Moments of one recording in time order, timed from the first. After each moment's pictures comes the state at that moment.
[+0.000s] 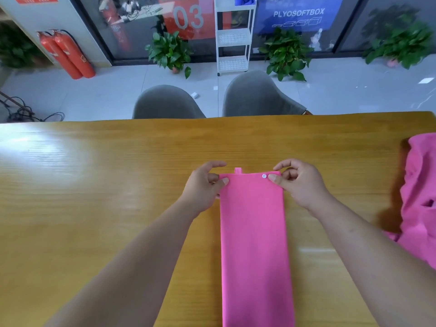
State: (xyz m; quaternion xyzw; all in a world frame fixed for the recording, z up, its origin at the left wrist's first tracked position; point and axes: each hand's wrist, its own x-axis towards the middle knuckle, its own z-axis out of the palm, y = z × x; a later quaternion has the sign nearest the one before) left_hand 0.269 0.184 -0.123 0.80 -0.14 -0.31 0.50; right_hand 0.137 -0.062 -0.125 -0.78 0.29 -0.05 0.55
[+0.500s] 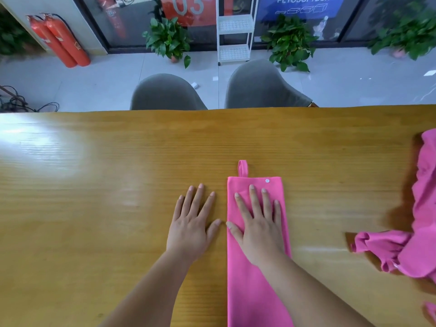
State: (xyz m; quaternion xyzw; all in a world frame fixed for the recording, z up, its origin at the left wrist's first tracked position) left_hand 0.207 0.268 -0.212 0.93 -0.35 -0.09 0.05; right_hand 0.098 0.084 -0.200 -0.98 0.19 0.09 0.07
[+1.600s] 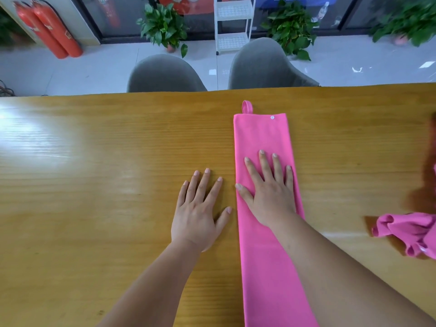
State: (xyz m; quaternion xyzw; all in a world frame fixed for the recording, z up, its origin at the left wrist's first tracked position) left_hand 0.207 0.273 -0.220 0.94 -0.34 -0.05 0.05; right_hand 0.148 0.064 -0.216 -0.97 0.22 0.10 0.06
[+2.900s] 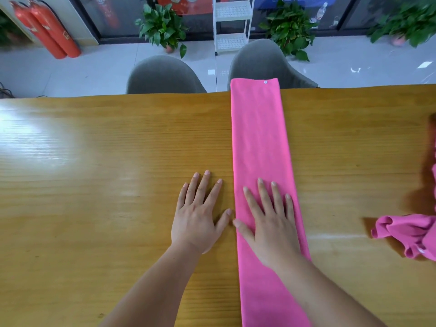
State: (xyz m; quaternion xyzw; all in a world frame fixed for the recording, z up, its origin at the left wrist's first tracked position) left_hand 0.206 0.273 -0.218 0.94 -0.34 -0.05 0.06; right_hand 0.084 0.101 -0.202 -0.97 0.19 0.11 0.05
